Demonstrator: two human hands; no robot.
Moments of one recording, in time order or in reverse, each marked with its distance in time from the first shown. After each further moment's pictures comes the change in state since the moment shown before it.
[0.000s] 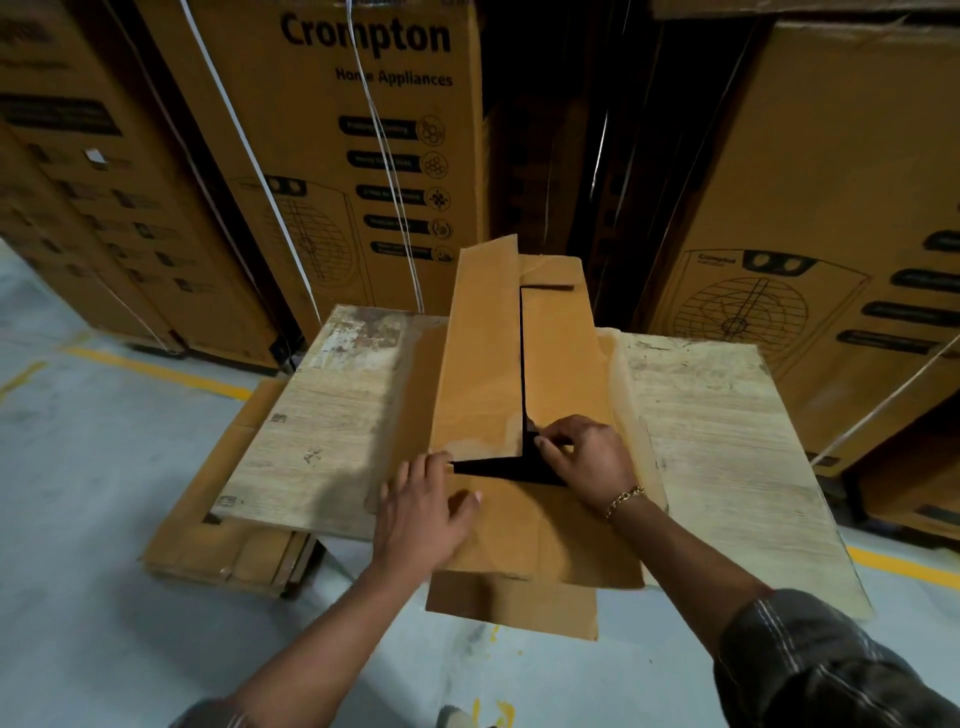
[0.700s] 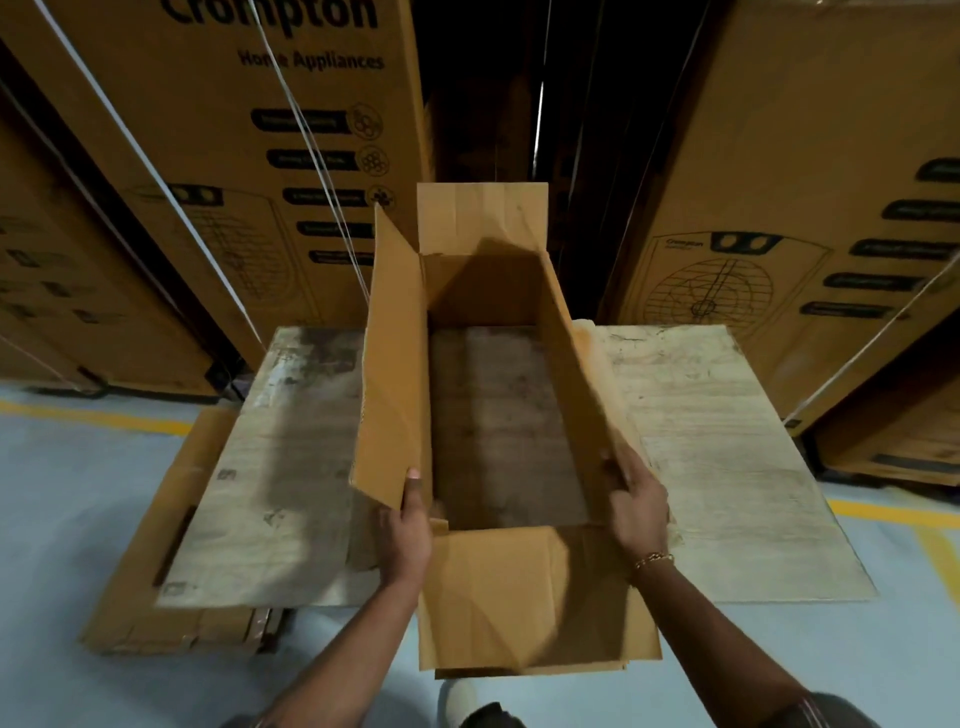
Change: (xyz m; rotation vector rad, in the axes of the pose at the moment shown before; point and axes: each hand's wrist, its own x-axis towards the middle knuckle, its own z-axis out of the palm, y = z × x) left_hand 0.078 -0.003 0.022 -0.949 0.084 -0.697; right_hand -0.005 0.029 0.025 0.515 0.295 0.537
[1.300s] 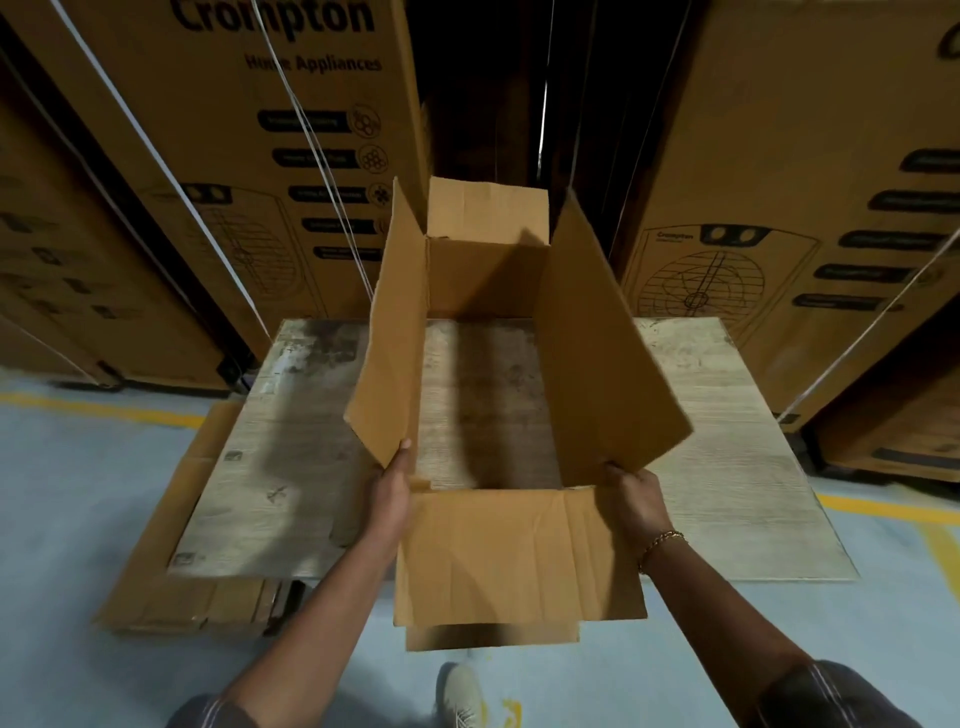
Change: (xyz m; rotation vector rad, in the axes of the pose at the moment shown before) left_hand -0.019 0.035 -0.011 -0.202 -0.108 -0.098; right_hand 0.000 0.027 -0.027 0.337 -0.077 0.407
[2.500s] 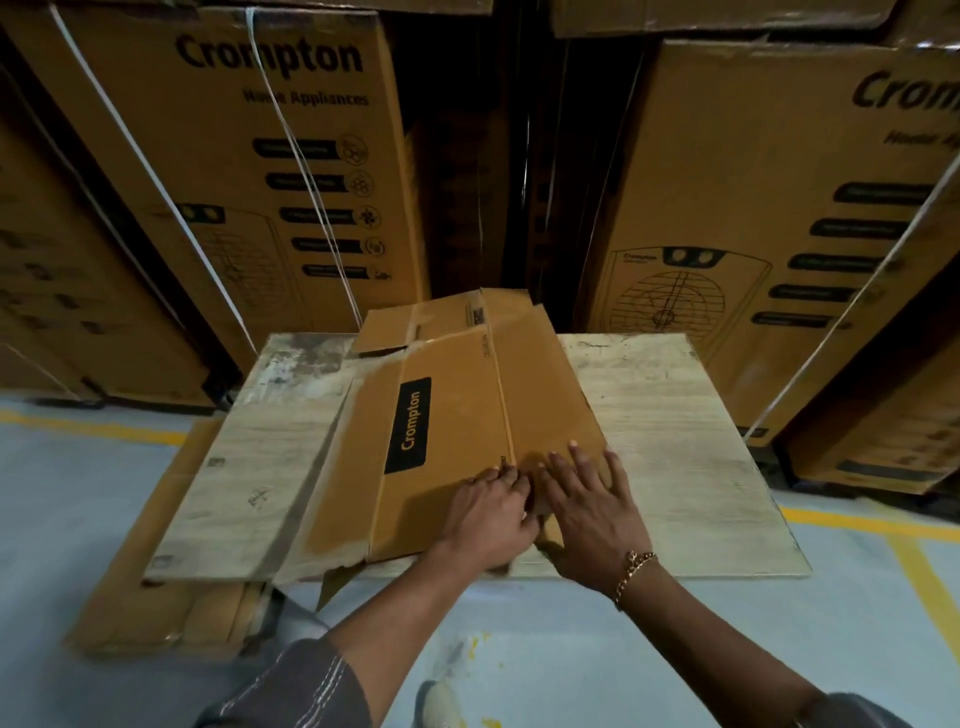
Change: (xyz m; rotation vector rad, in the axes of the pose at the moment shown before) left_hand -0.064 -0.044 0.077 1.459 -0.524 0.987; right_hand -0.070 -0.003 -0.024 -1.564 -0.095 -1.006
